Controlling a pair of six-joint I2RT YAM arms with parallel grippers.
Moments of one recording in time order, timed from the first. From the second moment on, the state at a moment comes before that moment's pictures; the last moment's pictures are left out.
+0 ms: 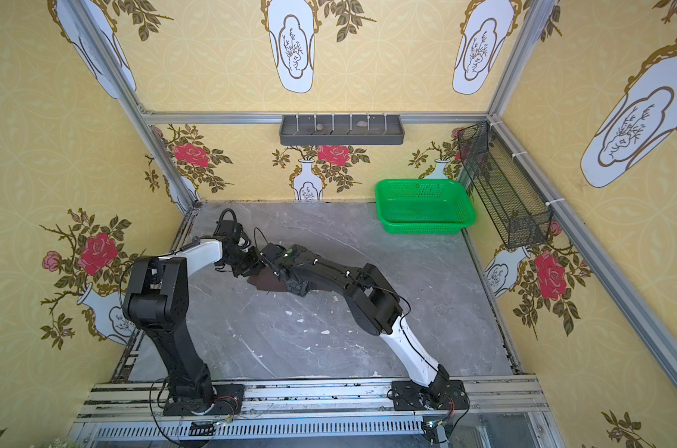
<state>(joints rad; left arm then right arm) -0.07 1.92 1.21 -0.58 0.26 -0.50 0.92 2.30 1.97 -1.01 0.51 -0.18</state>
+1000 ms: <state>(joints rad) -0.07 1.95 1.24 -0.64 0.26 -0.49 0.62 2.24 2.36 -1.14 0.13 0.16</state>
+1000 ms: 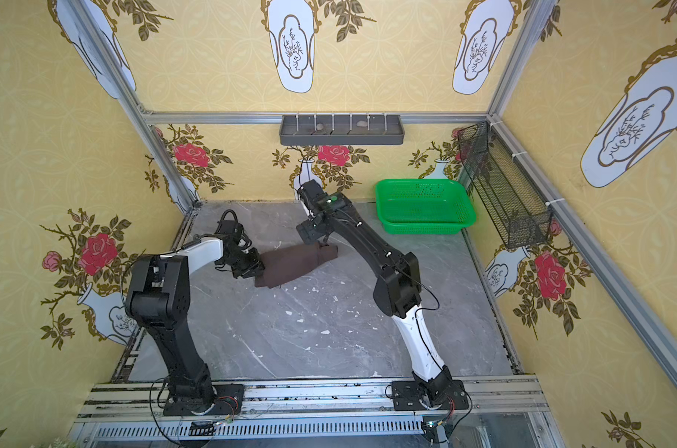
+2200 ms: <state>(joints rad) -0.07 1.95 1.24 -0.65 0.26 -0.46 0.66 2.05 1.19 0.21 -0.31 1.27</state>
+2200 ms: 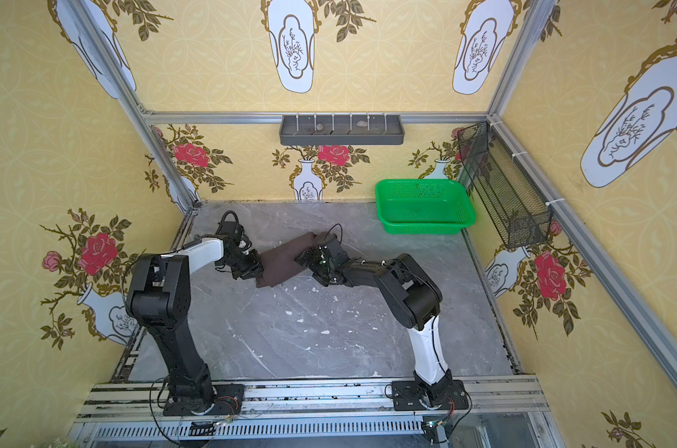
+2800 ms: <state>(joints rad) -0.07 1.98 1.29 -0.71 0.26 -0.43 0.61 2.05 1.02 0.57 -0.46 1.23</state>
